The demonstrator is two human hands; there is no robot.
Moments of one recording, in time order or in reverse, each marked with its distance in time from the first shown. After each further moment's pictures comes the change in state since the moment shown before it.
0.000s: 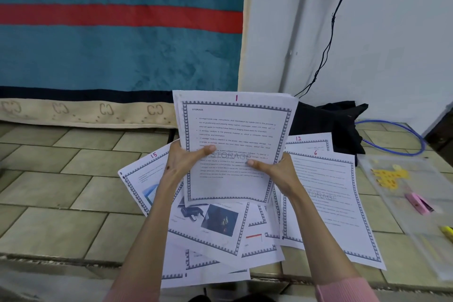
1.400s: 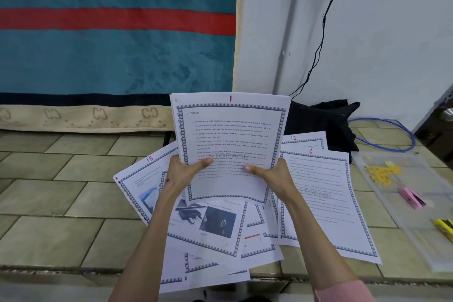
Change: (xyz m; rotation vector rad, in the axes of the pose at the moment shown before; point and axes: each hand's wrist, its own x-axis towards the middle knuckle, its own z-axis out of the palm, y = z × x) left_hand -0.008 -0.020 0.007 -0.043 0.016 -0.086; right_hand -0.006 0.006 0.002 -0.031 0.050 0.018
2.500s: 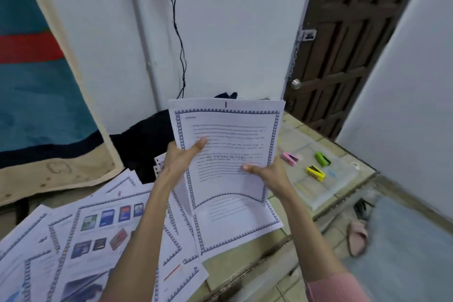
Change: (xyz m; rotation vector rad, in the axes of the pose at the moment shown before) left_hand 0.004 0.059 0.209 -0.122 -0.585 0.017; right_hand -0.065 -0.010 -0.172 -0.001 0.535 -0.091
